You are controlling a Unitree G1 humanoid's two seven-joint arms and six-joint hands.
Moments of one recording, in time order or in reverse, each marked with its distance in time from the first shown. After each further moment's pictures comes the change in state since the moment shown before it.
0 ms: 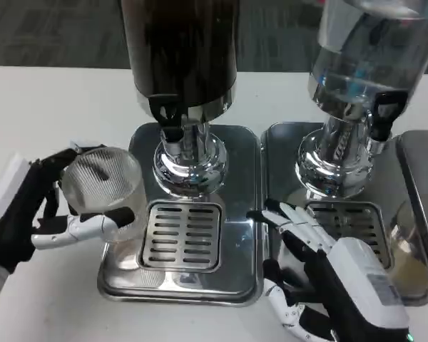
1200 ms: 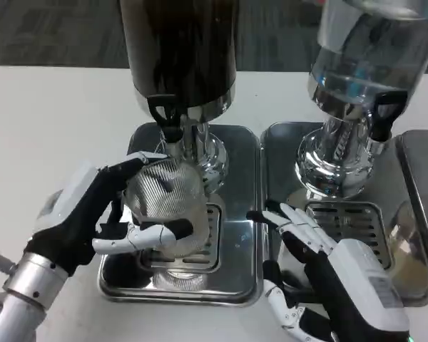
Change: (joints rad) left arm 0.006 -0.142 -0.041 -0.131 0.001 0.081 -0.137; right arm 0.020 0.009 0.001 -0.022 0.001 0.000 0.002
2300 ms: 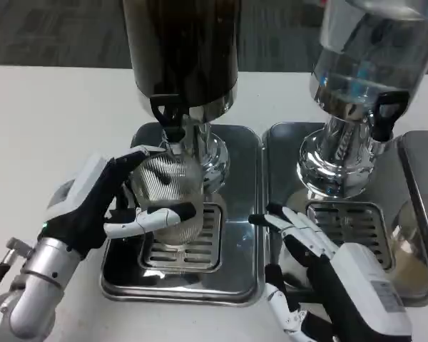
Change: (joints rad) left arm -0.173 -0.020 -0.079 0.264 0.107 0.016 0.159; right arm 0.018 0.000 -0.003 -0.006 0.002 0.000 0.000
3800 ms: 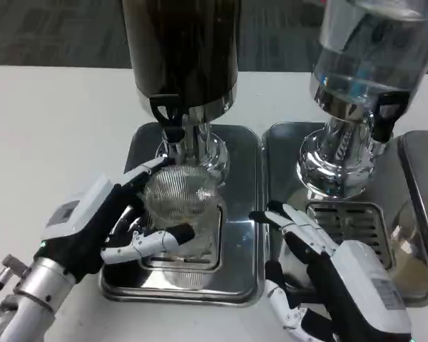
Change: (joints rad) left arm 0.117 0.066 -0.038 -0.151 0.040 0.024 -0.015; right arm -0.007 0.006 -0.003 0.000 0.002 0.000 0.000
